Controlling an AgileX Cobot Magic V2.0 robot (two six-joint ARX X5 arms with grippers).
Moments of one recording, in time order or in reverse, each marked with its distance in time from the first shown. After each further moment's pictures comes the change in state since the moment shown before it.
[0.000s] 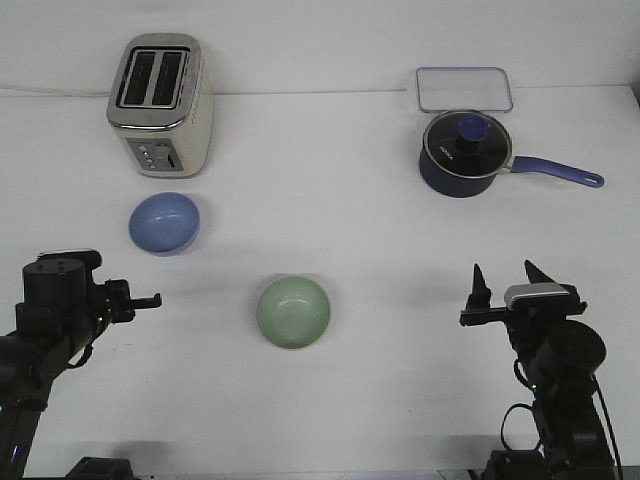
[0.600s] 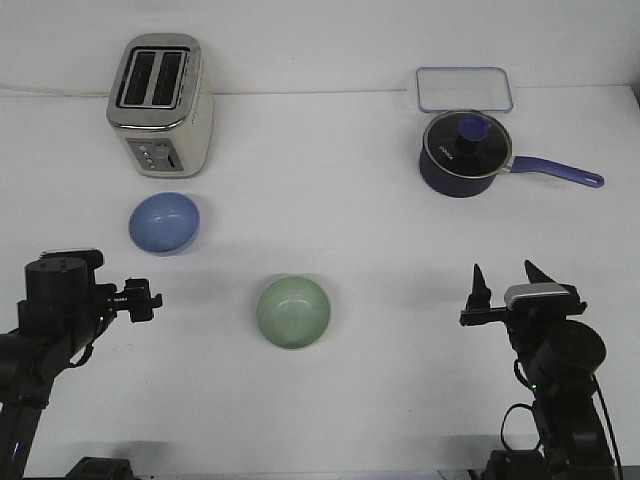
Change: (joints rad) left arm 0.000 0.008 0.000 -0.005 0.000 0.016; right arm 0.000 0.000 0.000 0.000 0.000 0.000
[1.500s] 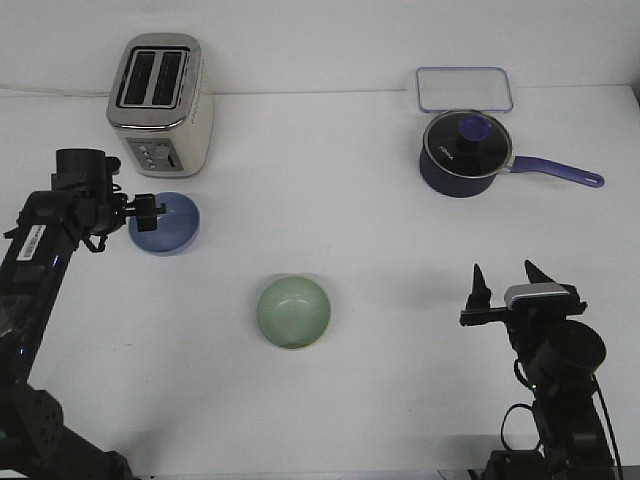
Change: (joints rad) left arm 0.117 0.720 0.472 0.059 0.002 0.081; right arm 0.000 0.000 0.000 0.000 0.000 0.000
